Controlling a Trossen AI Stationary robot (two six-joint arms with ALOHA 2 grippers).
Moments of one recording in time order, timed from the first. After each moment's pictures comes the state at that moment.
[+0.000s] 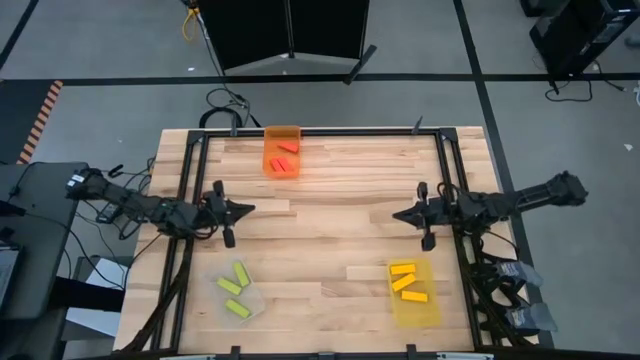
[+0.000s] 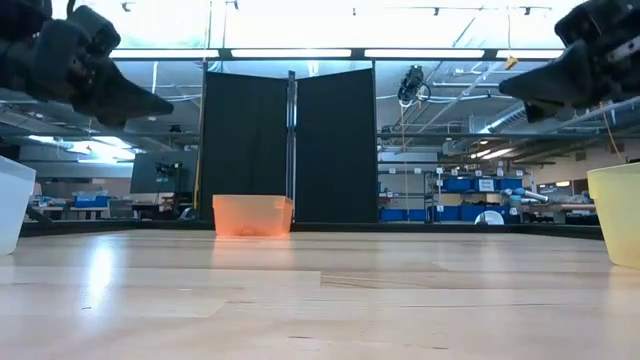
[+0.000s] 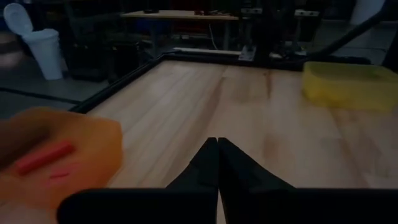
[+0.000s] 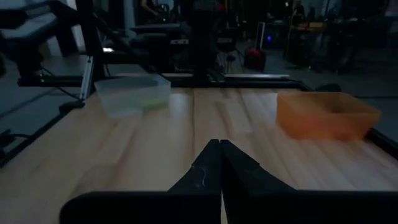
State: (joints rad) left arm -0.35 0.37 0.12 0.07 -0.63 -0.13; right arm 0.21 0.36 0.09 0.16 0.24 0.03
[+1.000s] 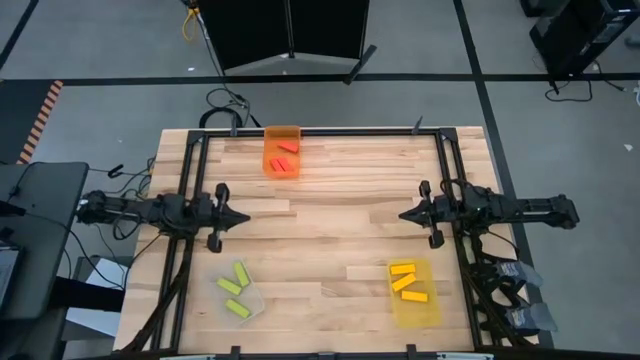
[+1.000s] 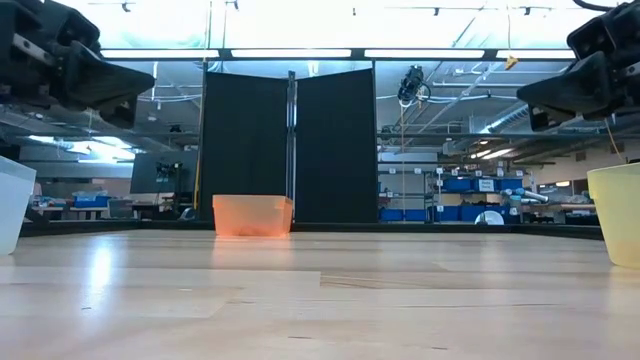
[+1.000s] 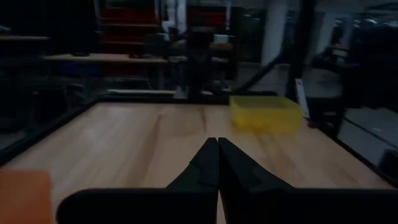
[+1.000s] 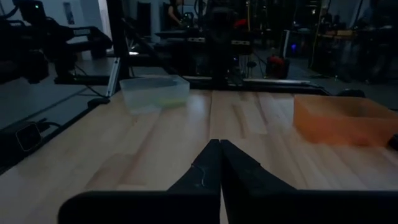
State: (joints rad) left arm -0.16 0.00 0.01 0.03 -0.16 -0.03; right arm 0.00 0.05 0.04 -0.06 -0.08 -0.01
